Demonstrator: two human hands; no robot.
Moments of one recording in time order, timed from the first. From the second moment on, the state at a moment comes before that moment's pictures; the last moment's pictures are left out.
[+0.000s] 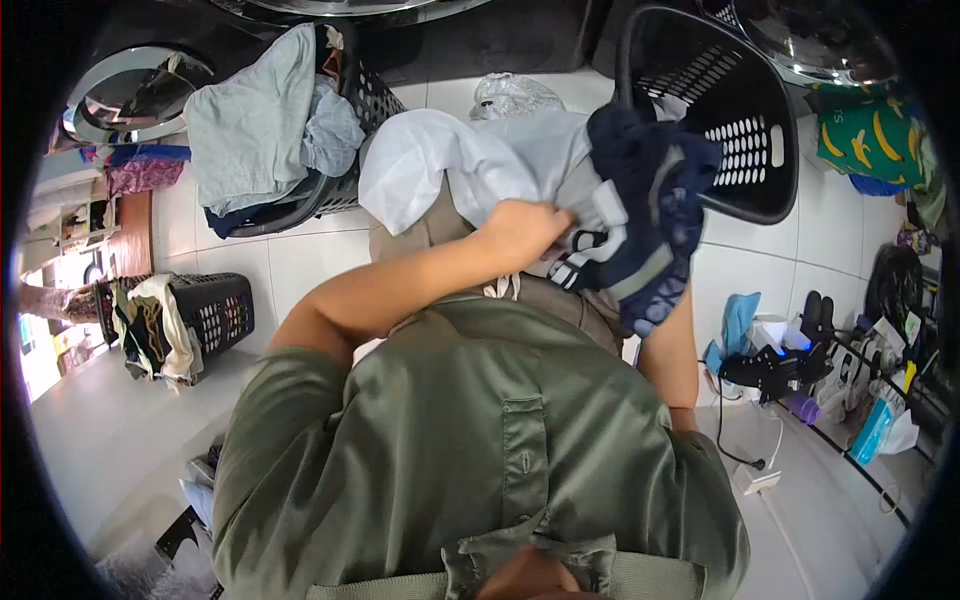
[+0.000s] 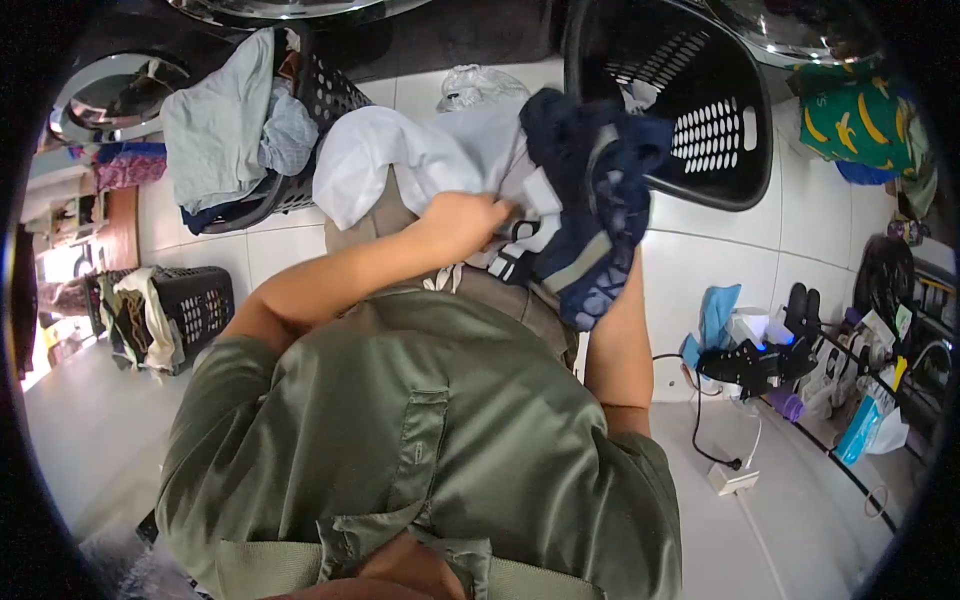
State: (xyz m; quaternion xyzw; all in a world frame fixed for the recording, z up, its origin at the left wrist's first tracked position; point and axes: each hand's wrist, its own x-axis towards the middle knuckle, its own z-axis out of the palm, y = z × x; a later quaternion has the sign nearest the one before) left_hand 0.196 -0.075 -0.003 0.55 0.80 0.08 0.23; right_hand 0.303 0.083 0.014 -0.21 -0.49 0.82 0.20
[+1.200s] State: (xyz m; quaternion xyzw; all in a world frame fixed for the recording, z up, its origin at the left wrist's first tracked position) left_hand 0.189 -0.106 0.112 0.61 0.72 0.24 0.24; right_hand 0.188 0.030 0.012 -0.13 -0.65 0.74 0.11
